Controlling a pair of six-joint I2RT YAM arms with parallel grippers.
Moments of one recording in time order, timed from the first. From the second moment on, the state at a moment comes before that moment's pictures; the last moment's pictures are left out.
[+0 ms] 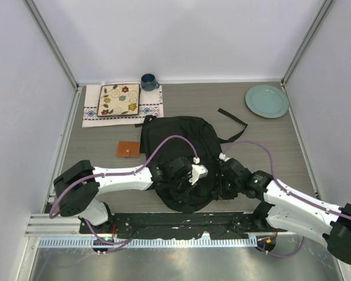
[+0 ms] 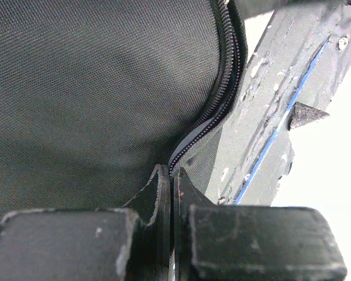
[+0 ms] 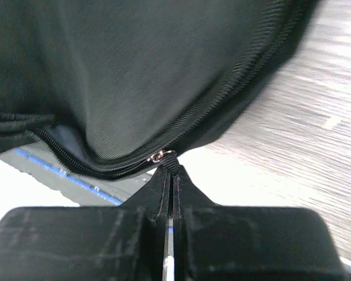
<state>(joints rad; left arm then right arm) -1.13 1.53 0.85 -0.30 0.29 -0.23 0.81 0.86 0.42 -0.56 -0.20 0.74</state>
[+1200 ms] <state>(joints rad) -1.14 1.46 0.81 -0.26 0.21 -0.28 0.57 1.32 0.84 -0.60 0.22 0.58</state>
